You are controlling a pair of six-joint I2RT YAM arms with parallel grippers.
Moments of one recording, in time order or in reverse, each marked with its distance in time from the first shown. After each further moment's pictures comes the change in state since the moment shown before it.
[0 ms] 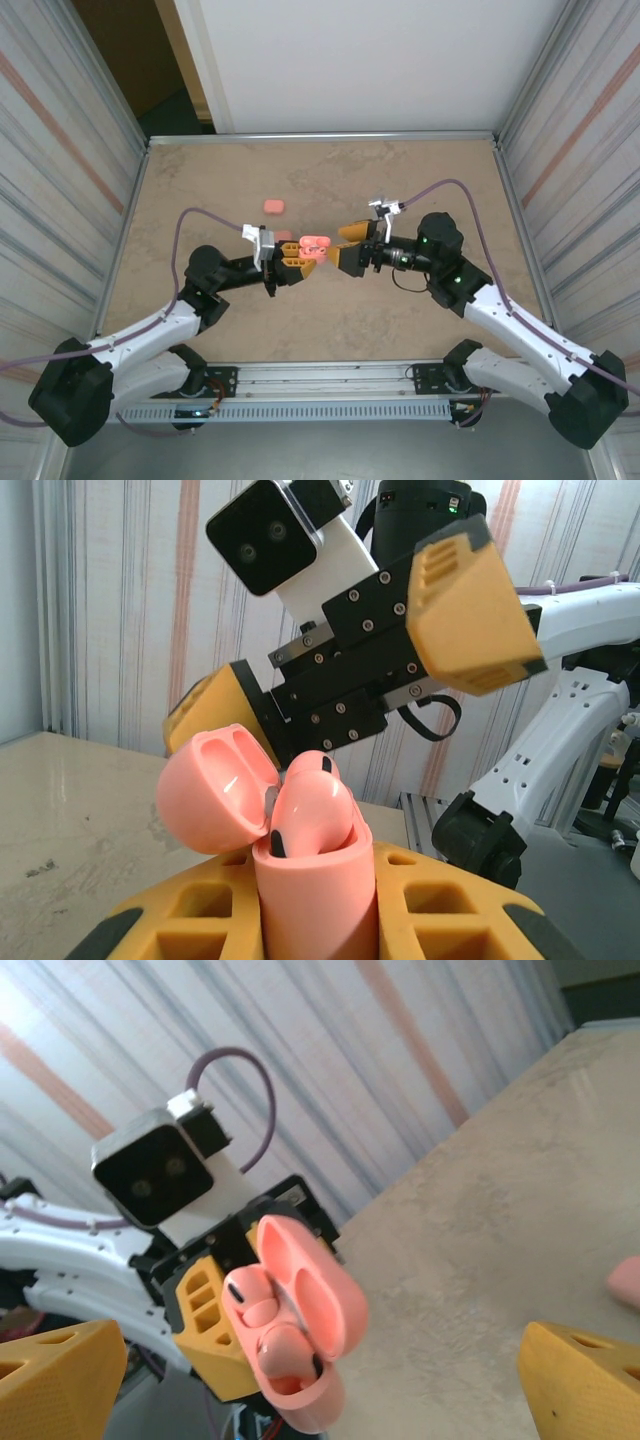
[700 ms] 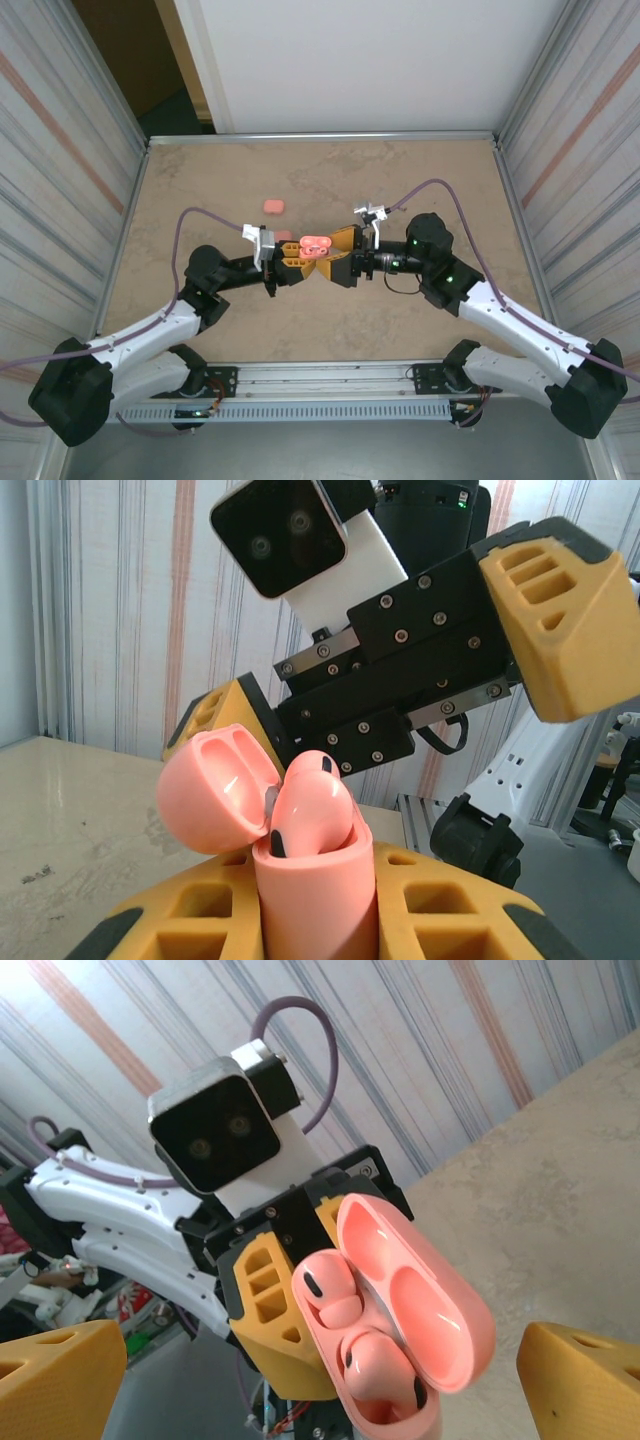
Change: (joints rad) left arm -0.005 0.000 0.004 -0.001 0.003 0.000; right arm 0.074 0.039 0.030 0.019 -0.040 -0.032
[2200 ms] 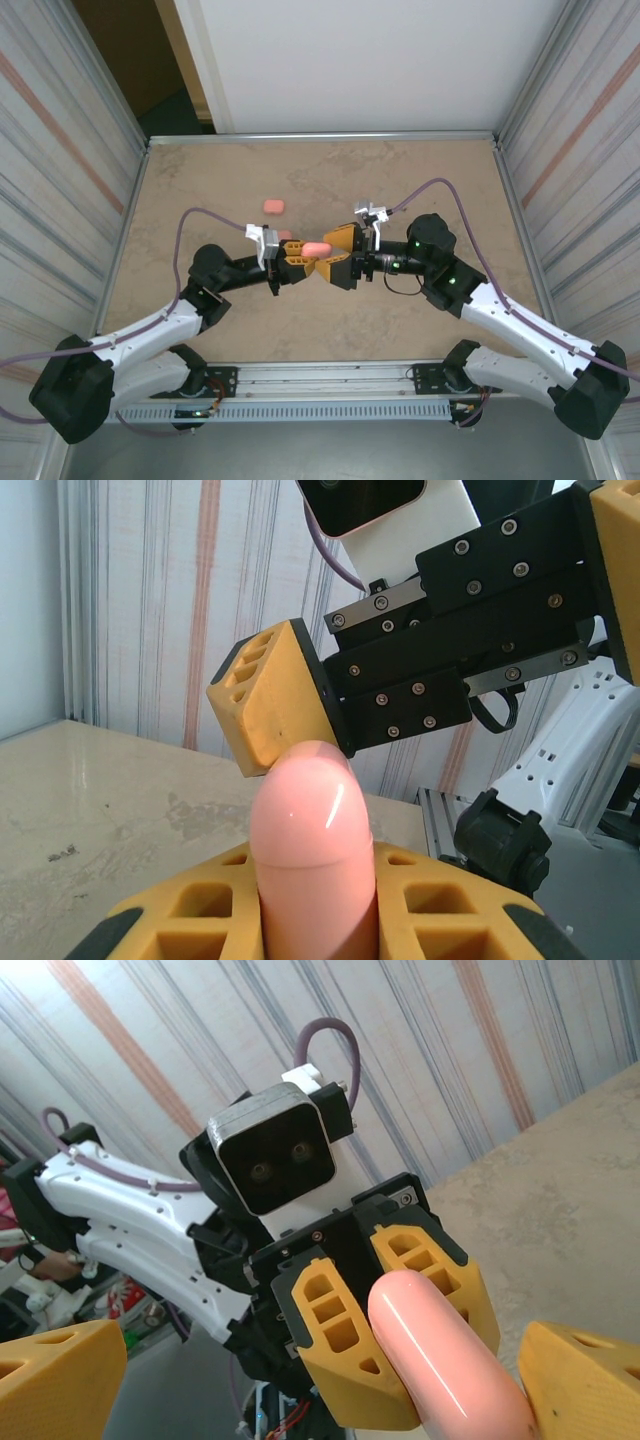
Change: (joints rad) left arm -0.008 0.015 0.002 -0.037 -0.061 0.031; right arm 0.030 -0.020 0.017 -0.017 0.029 -0.045
